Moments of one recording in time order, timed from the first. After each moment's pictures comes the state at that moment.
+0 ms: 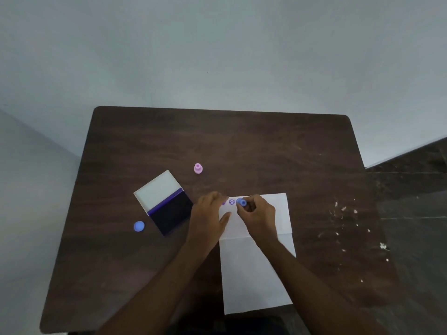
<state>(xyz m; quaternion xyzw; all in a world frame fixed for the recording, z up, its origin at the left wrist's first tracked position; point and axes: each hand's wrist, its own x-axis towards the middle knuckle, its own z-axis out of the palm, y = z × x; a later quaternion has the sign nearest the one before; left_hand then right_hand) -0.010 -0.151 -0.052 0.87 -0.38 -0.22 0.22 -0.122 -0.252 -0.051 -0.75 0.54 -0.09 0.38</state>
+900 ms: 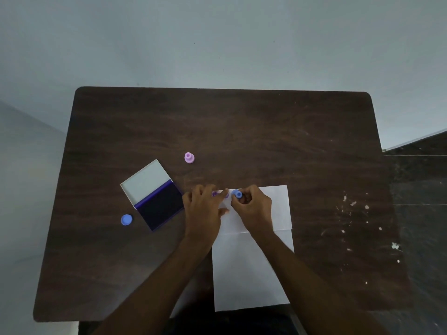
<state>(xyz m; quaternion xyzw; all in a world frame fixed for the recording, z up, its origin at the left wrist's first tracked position) -0.024 -0.176 -0.064 0.90 -0.38 -0.19 0.09 -0.120 -0.273 -0.085 -0.73 0.54 -0.04 0.41</state>
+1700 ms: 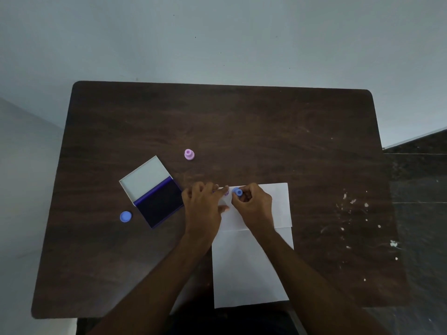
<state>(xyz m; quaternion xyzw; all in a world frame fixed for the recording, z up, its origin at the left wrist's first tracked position) -0.023 -0.177 -0.065 0.90 -0.39 -0.17 0.07 -0.121 -0.272 -0.085 -0.74 0.54 -0.04 0.40</state>
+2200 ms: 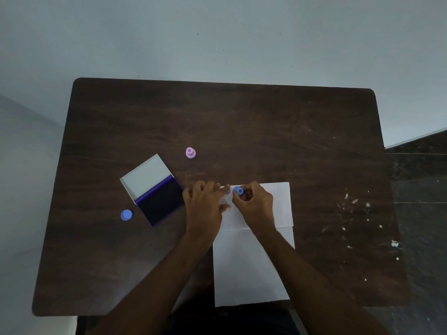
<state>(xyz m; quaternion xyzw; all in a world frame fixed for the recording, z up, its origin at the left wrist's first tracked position) -0.023 -0.176 -0.065 0.91 -0.38 -0.17 0.07 -0.120 -0.272 -0.087 -0.74 0.54 -0.03 0.40</state>
